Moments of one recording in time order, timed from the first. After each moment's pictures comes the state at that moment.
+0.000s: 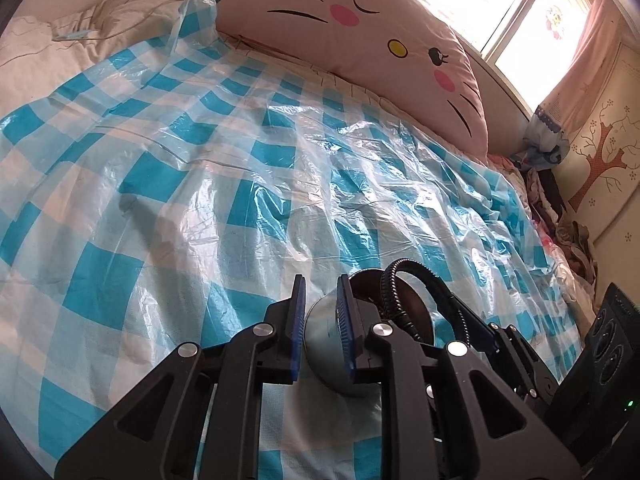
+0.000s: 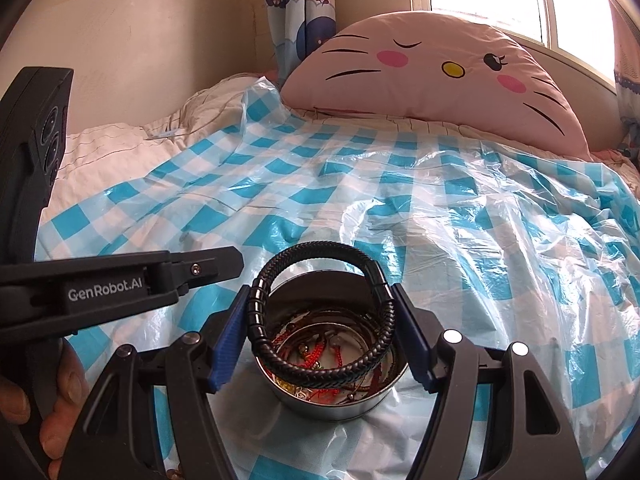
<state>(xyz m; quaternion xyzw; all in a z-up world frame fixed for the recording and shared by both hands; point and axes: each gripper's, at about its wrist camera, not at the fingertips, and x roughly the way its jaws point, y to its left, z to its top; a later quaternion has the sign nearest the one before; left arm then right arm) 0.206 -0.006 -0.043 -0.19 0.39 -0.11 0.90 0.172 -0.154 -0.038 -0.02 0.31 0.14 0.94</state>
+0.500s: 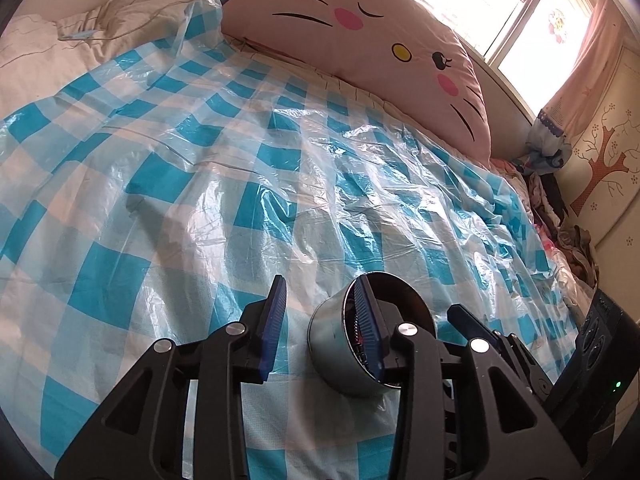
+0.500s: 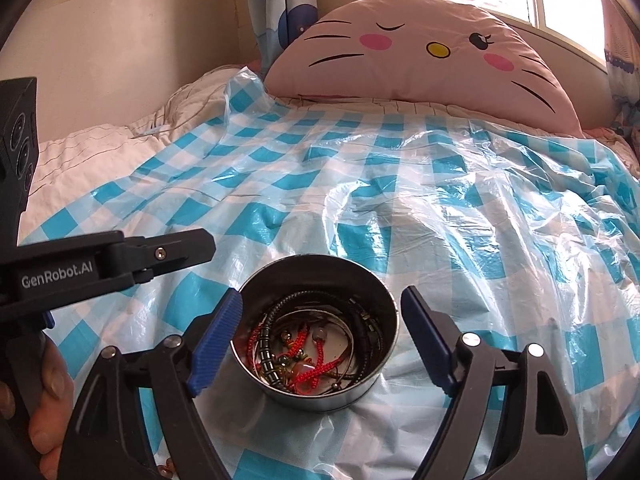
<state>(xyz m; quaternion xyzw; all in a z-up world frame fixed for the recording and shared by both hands) 0.205 -0.003 -0.043 -0.19 0.39 -0.10 0.90 0.176 -0.170 -0.045 0.00 0.33 0.12 0.94</state>
